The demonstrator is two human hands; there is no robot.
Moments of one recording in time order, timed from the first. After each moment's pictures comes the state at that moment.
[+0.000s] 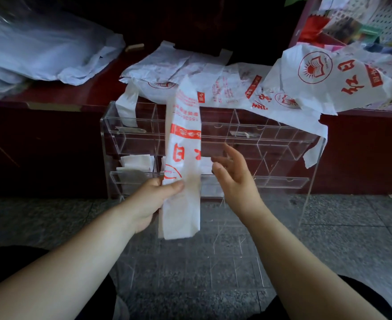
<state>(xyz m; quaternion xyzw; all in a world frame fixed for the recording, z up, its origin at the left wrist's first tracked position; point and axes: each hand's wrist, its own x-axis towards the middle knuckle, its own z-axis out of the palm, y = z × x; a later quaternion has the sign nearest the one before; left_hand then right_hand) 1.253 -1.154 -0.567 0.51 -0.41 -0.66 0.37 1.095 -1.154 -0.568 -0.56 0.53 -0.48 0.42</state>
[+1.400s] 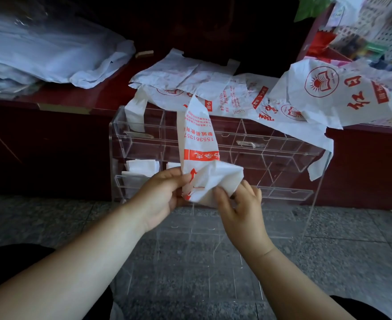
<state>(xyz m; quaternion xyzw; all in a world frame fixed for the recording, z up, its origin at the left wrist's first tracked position) 1.246 -1.166 -0.560 0.40 -0.35 -0.70 0.47 1.104 -1.136 -0.588 -0.67 0.55 -0.48 0.11</state>
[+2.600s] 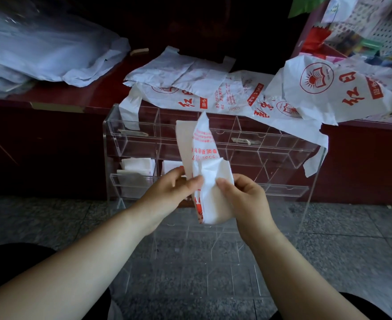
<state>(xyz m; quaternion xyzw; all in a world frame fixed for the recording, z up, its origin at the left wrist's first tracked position) 1.238 -1.155 -0.561 0.42 -0.50 -0.63 0.42 1.098 -1.135 -0.555 -0.40 0.57 -0.52 0.50</state>
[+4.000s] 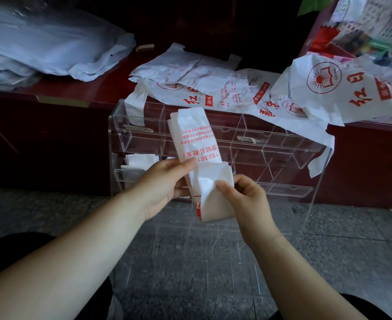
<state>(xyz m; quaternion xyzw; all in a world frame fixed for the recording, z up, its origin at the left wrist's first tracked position) 1.243 -1.167 -0.552 0.42 -0.39 -0.69 0.45 1.100 -1.132 -0.559 -0.45 0.55 -0.51 0.49</state>
